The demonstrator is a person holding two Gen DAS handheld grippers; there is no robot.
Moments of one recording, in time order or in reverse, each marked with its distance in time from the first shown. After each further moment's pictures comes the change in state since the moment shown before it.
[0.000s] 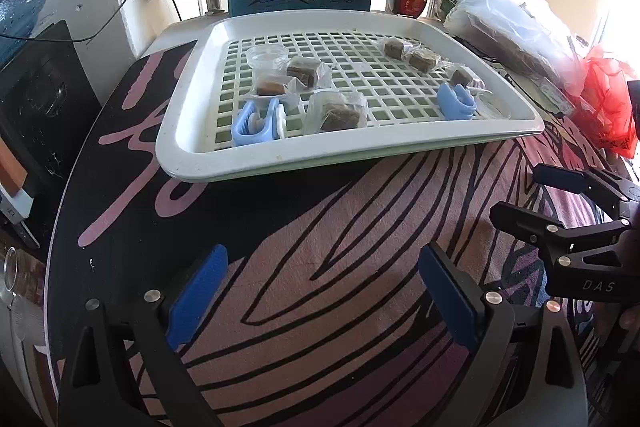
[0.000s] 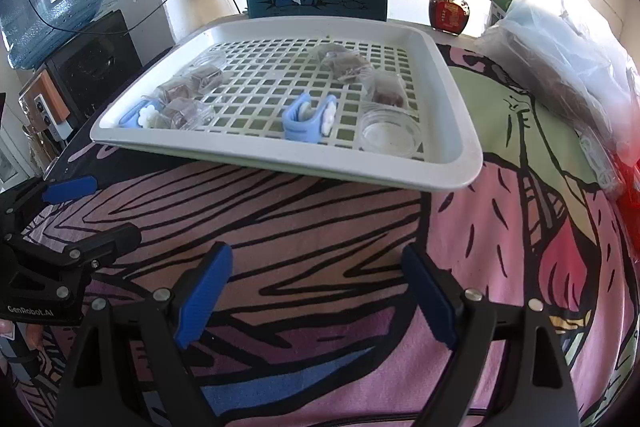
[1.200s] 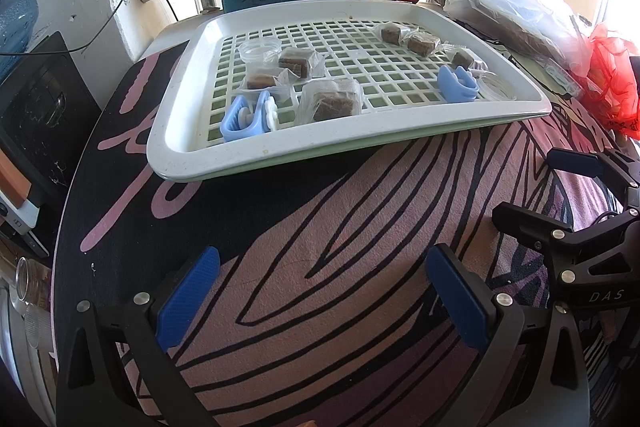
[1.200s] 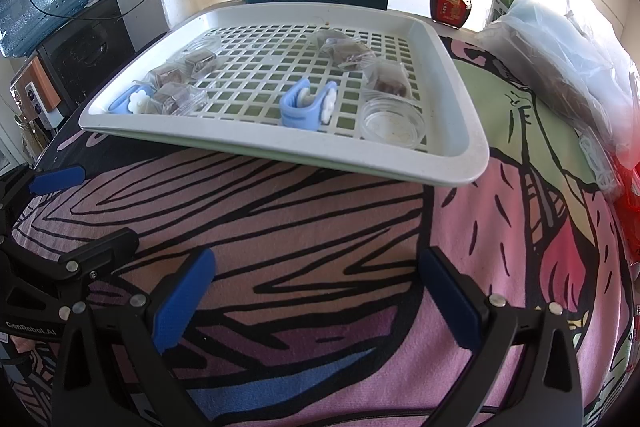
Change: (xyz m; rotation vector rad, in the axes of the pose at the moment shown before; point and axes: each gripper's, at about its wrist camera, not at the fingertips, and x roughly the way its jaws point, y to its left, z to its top) left arm 0.006 -0.007 0.000 0.043 0.030 0.043; right arm 0.005 0.004 0.001 -0.023 0.030 -0.026
